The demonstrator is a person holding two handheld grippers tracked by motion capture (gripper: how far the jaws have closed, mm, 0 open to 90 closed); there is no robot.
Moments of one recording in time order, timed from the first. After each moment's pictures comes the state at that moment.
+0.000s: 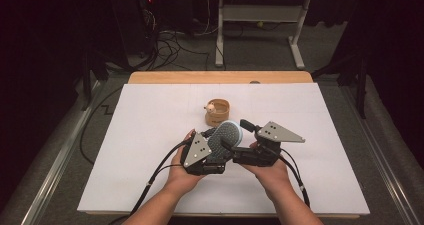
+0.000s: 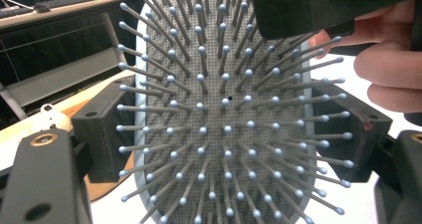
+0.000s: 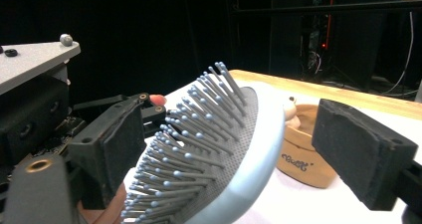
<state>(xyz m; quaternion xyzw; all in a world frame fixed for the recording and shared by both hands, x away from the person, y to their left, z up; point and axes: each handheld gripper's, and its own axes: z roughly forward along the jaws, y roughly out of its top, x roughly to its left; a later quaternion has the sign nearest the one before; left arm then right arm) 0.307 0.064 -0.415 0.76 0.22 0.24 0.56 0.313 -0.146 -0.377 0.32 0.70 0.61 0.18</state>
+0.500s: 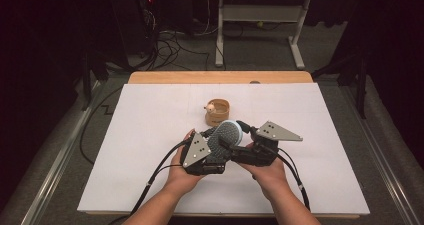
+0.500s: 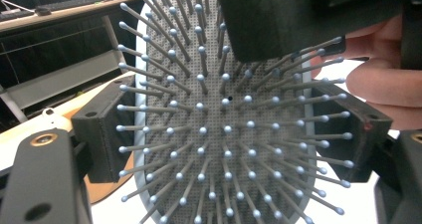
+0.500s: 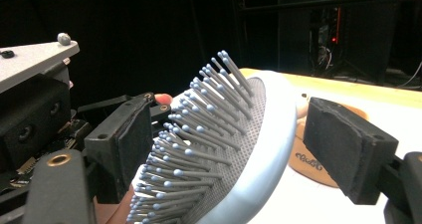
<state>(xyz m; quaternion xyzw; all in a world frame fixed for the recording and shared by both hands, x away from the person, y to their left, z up) 0.305 0.064 -0.412 0.76 0.21 0.24 0.56 0.316 -0.142 -0.380 0.33 0.69 0.62 0.16</state>
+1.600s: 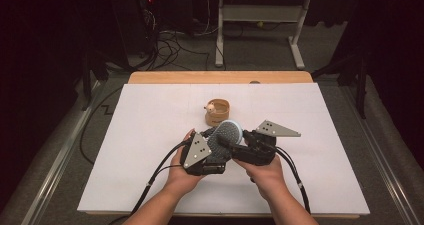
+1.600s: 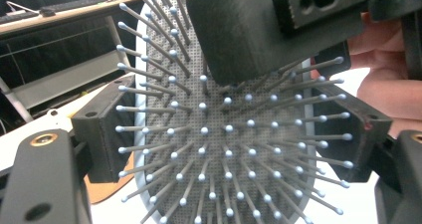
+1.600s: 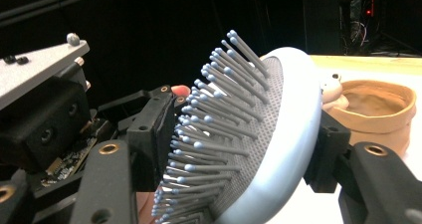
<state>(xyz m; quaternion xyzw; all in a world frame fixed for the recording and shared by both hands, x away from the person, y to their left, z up) 0.304 0.063 -0.411 0.76 0.22 0.24 0.56 0.321 -0.141 -0.383 0.34 0.70 0.63 0.09</state>
